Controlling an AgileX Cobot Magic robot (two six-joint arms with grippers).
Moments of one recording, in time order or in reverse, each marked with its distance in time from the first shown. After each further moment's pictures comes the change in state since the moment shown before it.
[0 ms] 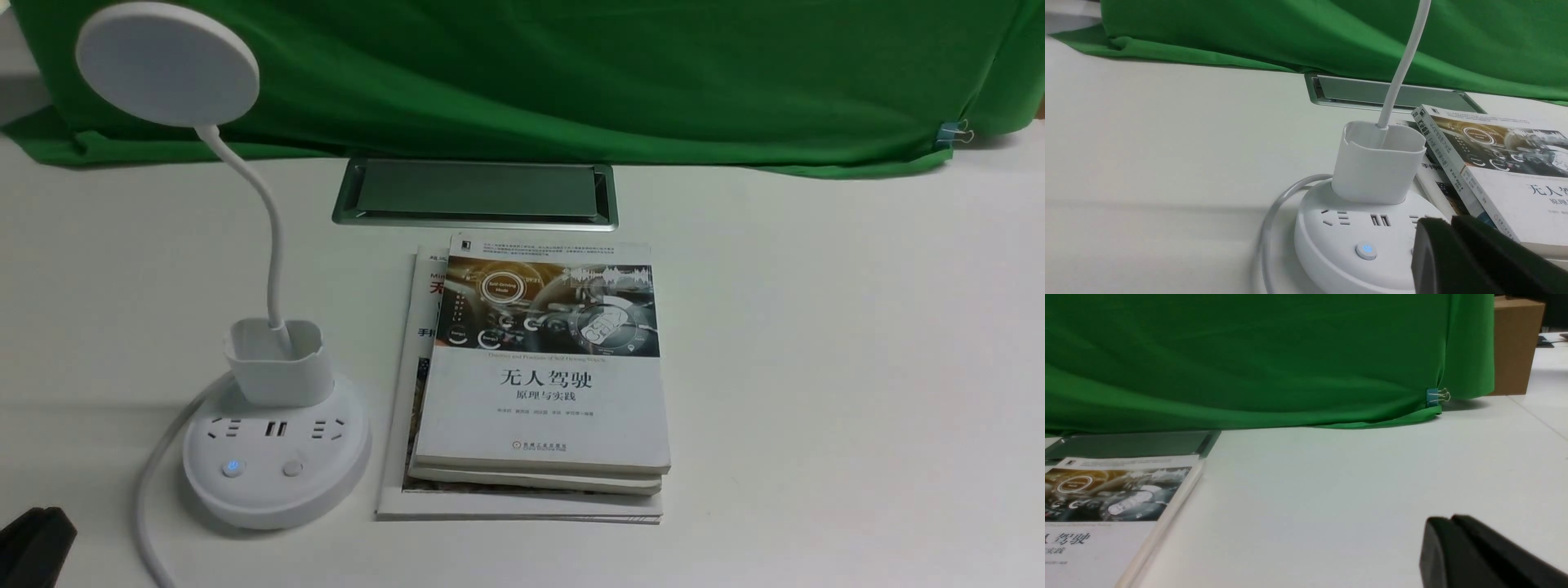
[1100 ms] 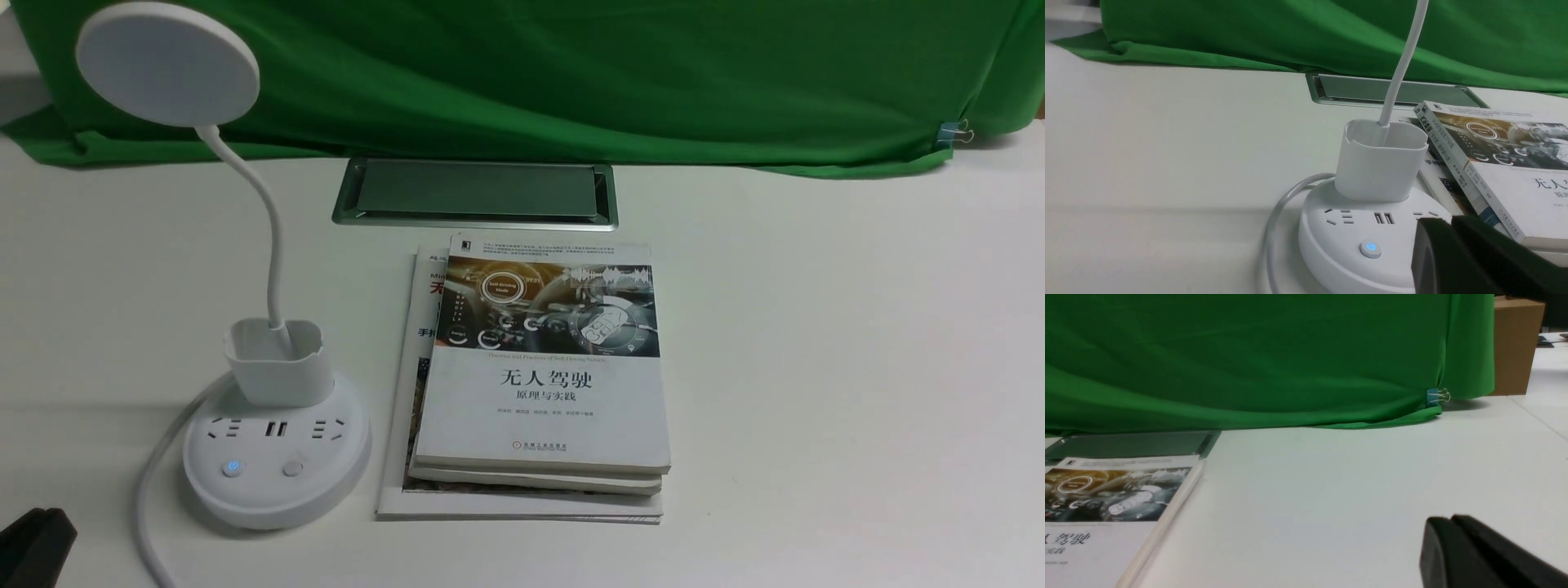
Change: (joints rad) right arm 0.000 0.000 0.000 0.000 0.000 0.000; left arm 0.000 -0.001 0.000 0.000 0.003 0.031
